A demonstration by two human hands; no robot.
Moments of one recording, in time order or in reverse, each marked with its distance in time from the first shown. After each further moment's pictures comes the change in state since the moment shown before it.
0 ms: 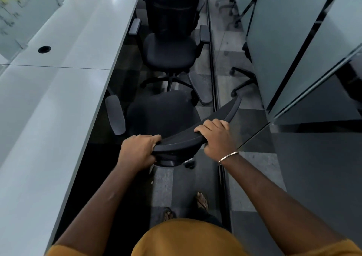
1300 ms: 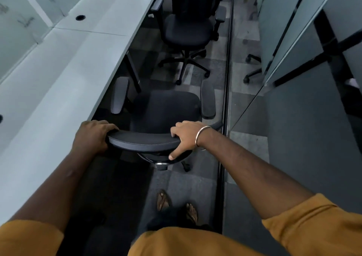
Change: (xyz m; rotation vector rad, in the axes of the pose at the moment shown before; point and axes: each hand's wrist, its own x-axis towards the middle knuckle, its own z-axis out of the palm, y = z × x) left_hand -0.261 -0.009 0.027 0.073 0.004 -0.209; right_hand -0.158 -0.109 -0.046 0.016 -0.799 -0.292
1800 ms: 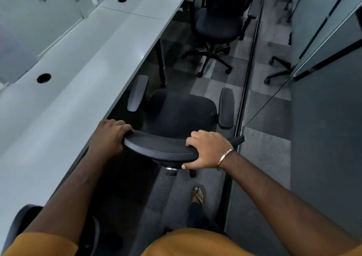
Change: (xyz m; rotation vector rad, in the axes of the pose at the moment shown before) left_hand -0.185 -0.005 0.026 -0.056 0.042 -0.071; right_hand -0.089 -0.125 0.103 -0.143 0.299 -0.127
